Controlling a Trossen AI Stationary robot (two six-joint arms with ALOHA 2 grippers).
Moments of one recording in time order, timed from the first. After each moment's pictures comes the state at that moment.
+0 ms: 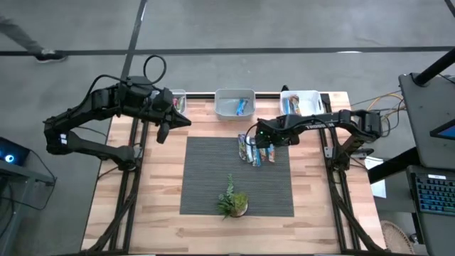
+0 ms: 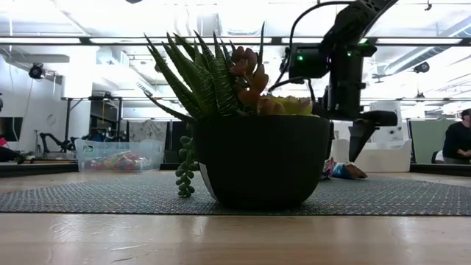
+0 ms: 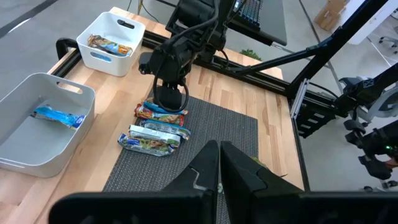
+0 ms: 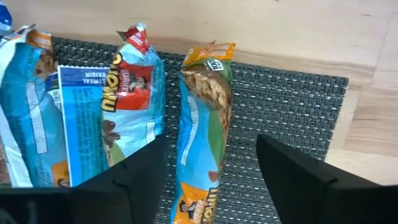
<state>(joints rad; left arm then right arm) 0.24 1.04 1.45 -0.88 0.24 -0.22 -0.26 1.64 0.97 -0.77 0.09 1.23</state>
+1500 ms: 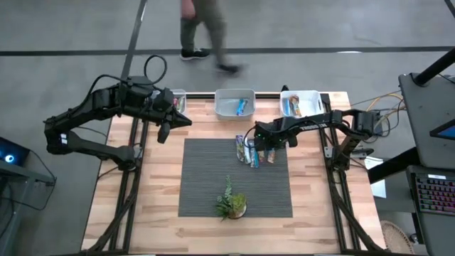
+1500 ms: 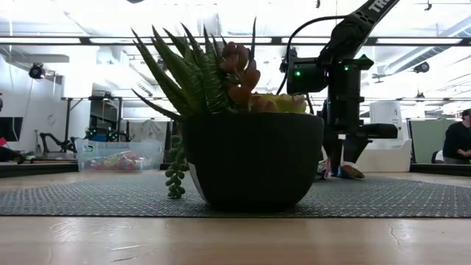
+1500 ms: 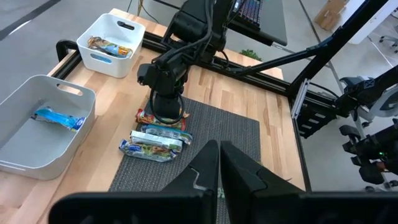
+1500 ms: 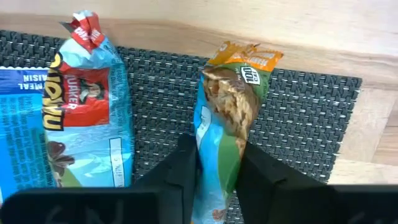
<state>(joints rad) 0.24 1.05 1.45 -0.87 0.24 -0.21 -0.26 1.72 0.94 -0.70 0.05 1.22</state>
